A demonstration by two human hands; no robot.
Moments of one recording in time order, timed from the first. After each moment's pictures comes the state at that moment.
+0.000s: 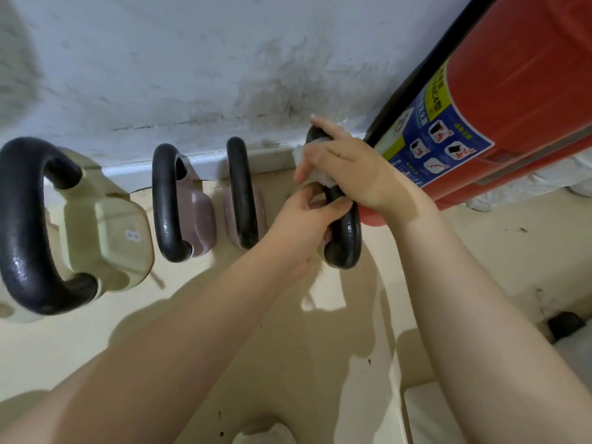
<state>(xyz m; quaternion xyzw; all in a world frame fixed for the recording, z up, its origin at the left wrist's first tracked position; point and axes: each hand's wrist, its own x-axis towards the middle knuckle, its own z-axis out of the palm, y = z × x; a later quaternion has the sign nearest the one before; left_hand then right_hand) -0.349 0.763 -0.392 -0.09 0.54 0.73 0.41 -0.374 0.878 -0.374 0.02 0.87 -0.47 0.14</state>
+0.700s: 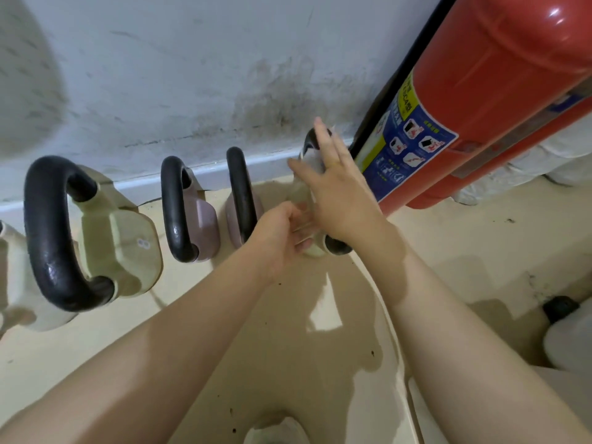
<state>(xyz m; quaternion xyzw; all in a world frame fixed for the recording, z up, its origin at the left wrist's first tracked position) -0.345 0.742 -0.404 -0.21 0.51 0.70 0.45 -0.338 0.852 -0.391 0.05 1.00 -0.07 0.04</state>
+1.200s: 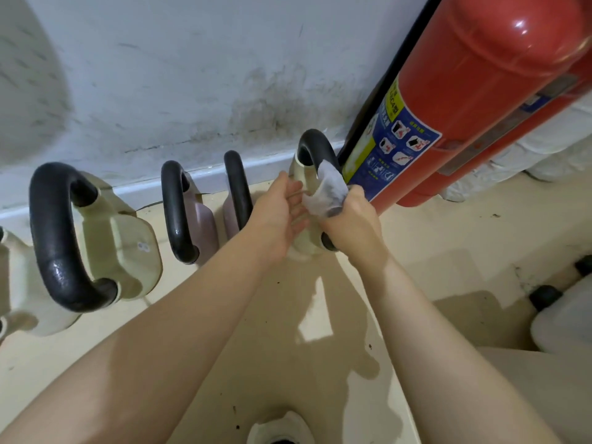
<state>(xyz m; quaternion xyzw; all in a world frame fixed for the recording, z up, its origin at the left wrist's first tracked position) -0.358 0.745 -0.386 -0.18 0.53 0.73 0.40 -0.301 0.836 -0.376 0.36 0.86 -0.36 0.04</state>
